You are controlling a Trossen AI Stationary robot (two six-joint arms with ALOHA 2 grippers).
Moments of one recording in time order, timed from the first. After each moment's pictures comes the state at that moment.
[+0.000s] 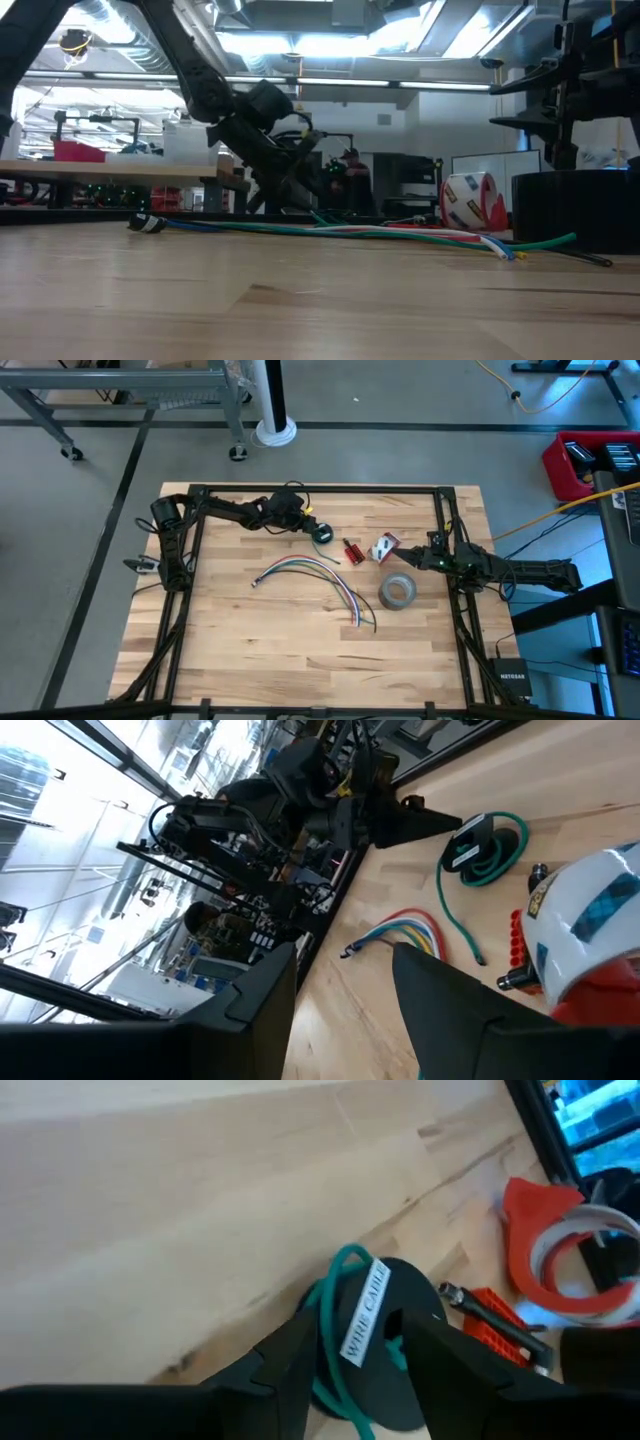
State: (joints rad) left arm 0.52 1.90 0.94 0.30 0.23 -0.72; right arm -0.07 0.15 0.01 0.10 0.19 1.10
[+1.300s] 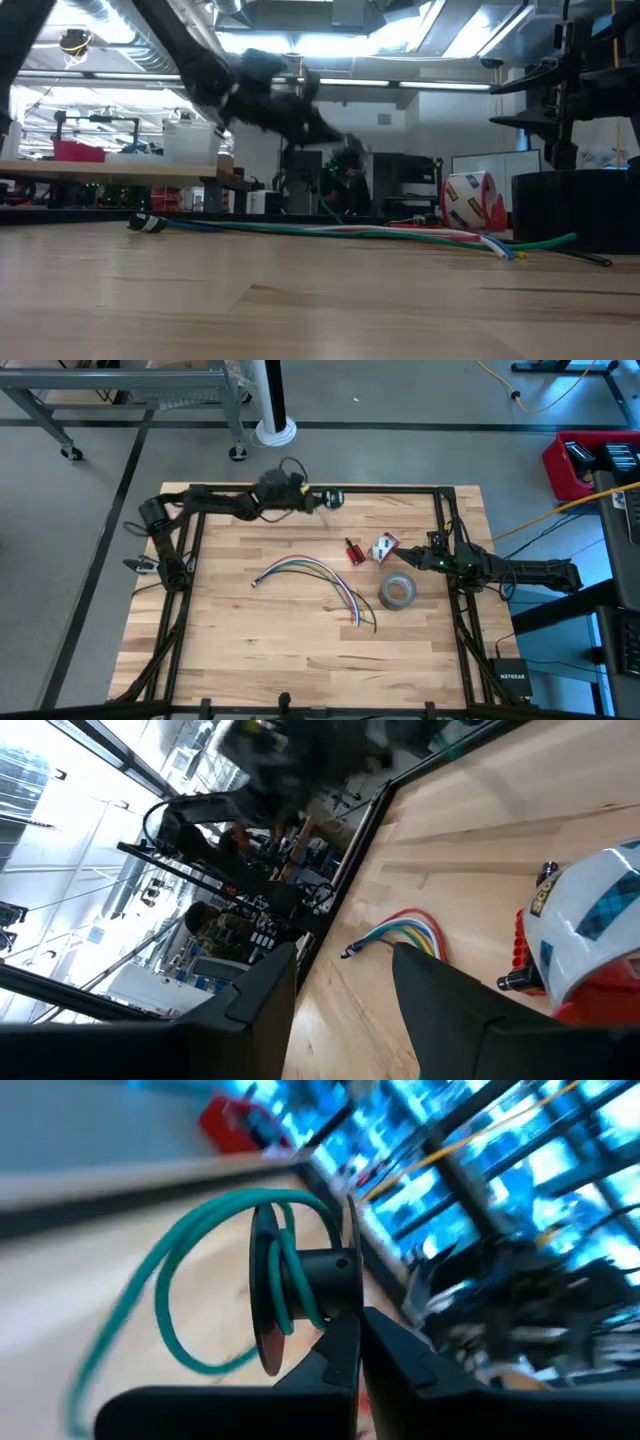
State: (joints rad) left arm 0.57 1.78 1.00 0.58 0.35 -0.74; right arm -0.07 0.15 0.01 0.10 0.19 1.10
